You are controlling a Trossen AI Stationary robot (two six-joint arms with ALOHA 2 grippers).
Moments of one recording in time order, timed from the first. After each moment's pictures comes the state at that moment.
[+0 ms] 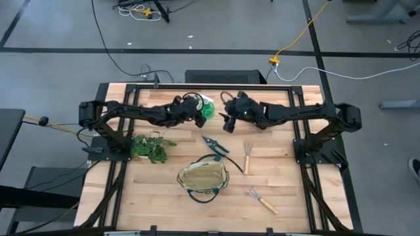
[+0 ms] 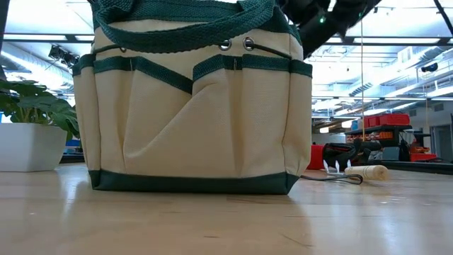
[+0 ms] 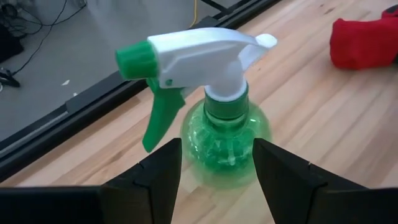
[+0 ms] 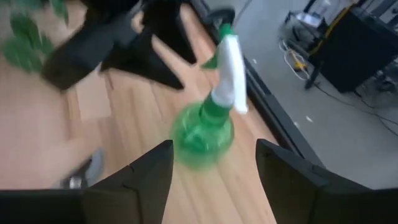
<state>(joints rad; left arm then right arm) 0.25 1.60 0.89 0.01 -0.54 -0.34 -0.19 1.50 0.98 -0.04 0.30 -0.09</state>
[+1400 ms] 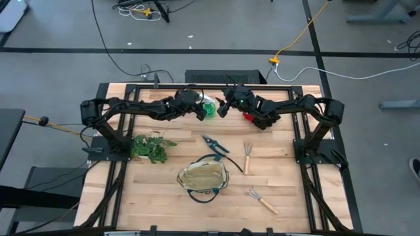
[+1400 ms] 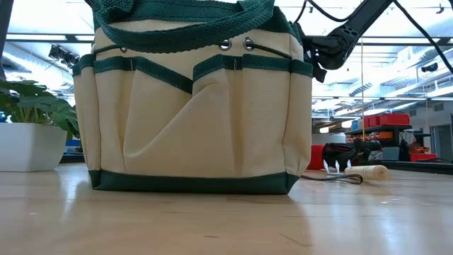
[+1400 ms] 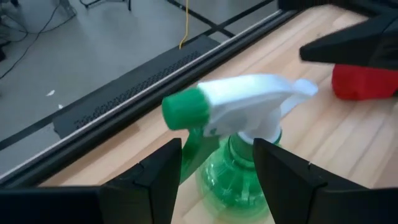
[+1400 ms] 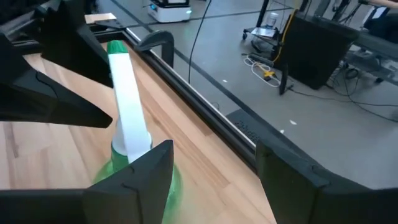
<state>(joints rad) 0.35 1.62 0.89 0.15 -0.42 -0.27 -0.39 1.71 0.92 0.41 0.28 -0.03</state>
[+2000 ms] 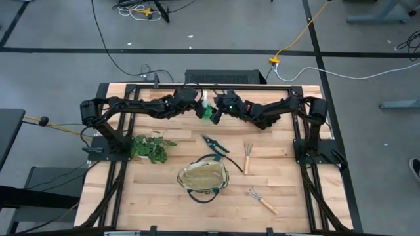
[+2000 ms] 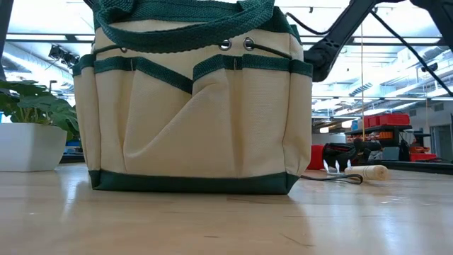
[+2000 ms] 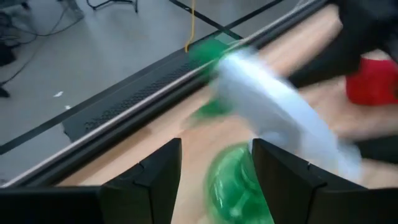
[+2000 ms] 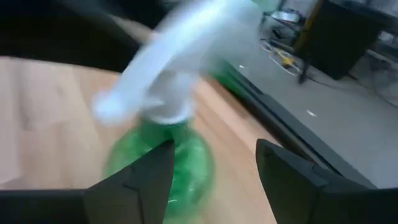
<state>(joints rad) 0.36 1.62 0.89 0.16 -0.41 -0.25 -0.33 1.89 1.01 0.42 0.24 -0.03</state>
